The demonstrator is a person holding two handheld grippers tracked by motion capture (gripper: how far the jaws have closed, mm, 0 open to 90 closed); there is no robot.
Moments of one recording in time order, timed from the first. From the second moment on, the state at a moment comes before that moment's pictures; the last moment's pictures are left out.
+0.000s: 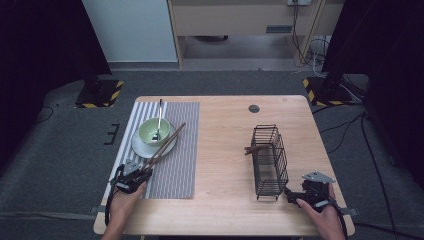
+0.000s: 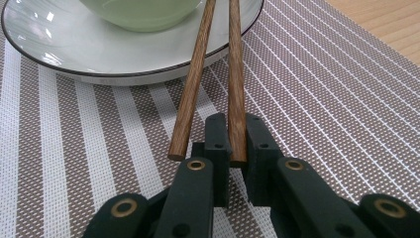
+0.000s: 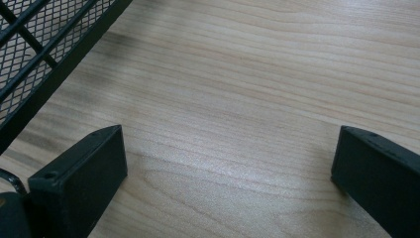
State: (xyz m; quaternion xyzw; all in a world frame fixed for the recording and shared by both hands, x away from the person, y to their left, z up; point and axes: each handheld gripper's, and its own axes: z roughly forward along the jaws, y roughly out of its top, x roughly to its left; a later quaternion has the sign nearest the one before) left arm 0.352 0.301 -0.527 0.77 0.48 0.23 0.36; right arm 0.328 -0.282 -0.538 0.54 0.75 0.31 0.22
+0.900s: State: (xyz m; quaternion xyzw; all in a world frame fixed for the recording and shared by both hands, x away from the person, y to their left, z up) left arm 0.351 0.301 -0.527 0.76 0.48 0.23 0.36; right arm 0.328 -0.282 -0.538 0.54 0.75 0.31 0.22
